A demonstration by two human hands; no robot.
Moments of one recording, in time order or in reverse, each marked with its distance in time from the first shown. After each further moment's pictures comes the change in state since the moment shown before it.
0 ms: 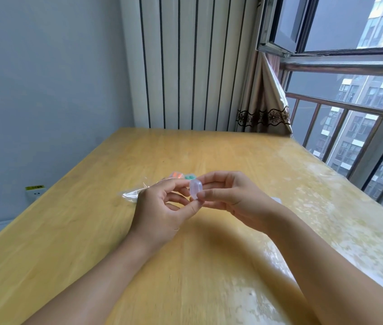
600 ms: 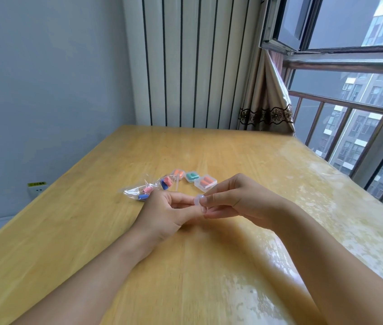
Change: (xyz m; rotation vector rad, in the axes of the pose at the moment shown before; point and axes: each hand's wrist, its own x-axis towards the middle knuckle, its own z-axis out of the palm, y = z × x) left_hand -0.002 0.004 -0.001 -0.102 -0.210 -0.383; right_hand -0.004 -0.006 -0.004 -0.236 -0.008 0.227
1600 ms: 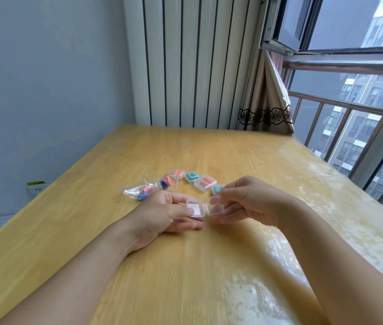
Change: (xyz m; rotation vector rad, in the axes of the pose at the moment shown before) left_hand 0.003 0.009 -0.017 -0.143 -0.234 -0.213; right_hand -0.001 0.000 -0.014 0.094 0.102 0.192
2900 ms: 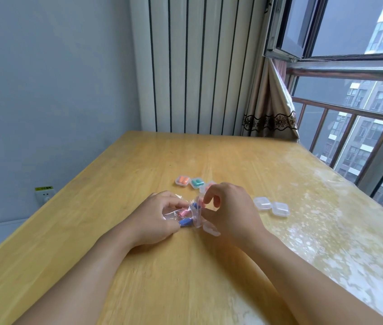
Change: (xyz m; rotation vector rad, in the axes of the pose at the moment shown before) left_hand 0.026 -0.025 -0.045 0.786 0.145 0.286; right_hand 0.018 0.018 0.054 -0.886 0.559 -0.549
